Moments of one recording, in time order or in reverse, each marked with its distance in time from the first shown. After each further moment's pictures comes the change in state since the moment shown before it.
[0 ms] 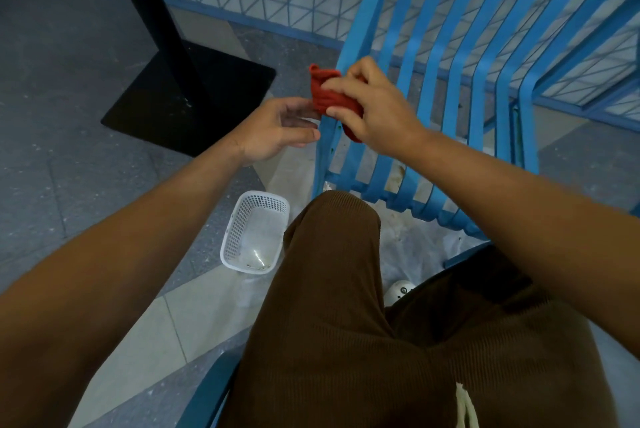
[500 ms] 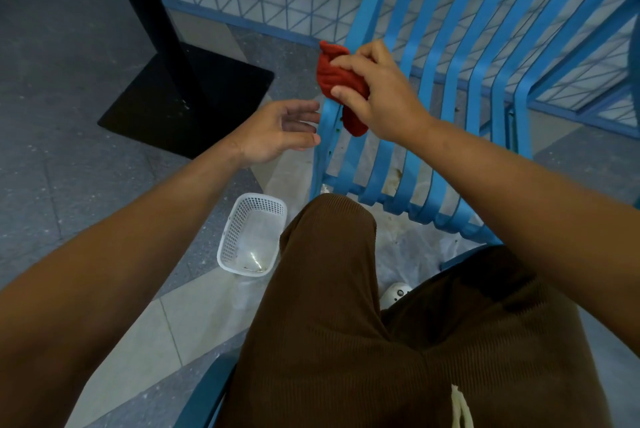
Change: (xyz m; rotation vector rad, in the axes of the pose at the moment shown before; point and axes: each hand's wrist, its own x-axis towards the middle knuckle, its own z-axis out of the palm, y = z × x) left_hand 0.006 -0.004 -0.001 0.028 -0.031 -0.012; right_hand 0.016 0.004 -0.015 0.059 0.061 0.056
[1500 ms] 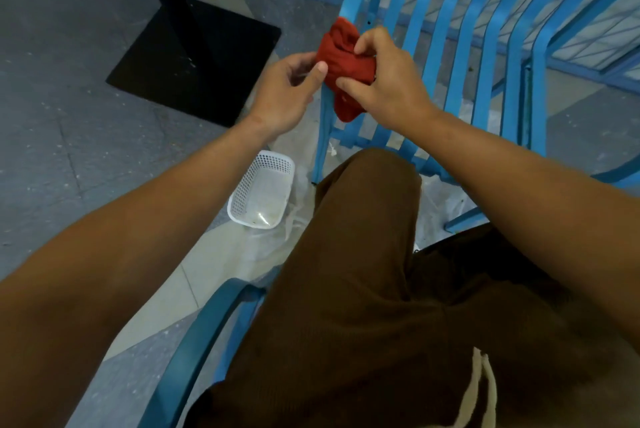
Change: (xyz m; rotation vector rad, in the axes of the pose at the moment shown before) left_hand -0.022 -0.010 0.051 -0.084 0.408 0.103; right_hand -0.061 -0.025 0.019 0.113 0.032 0.146
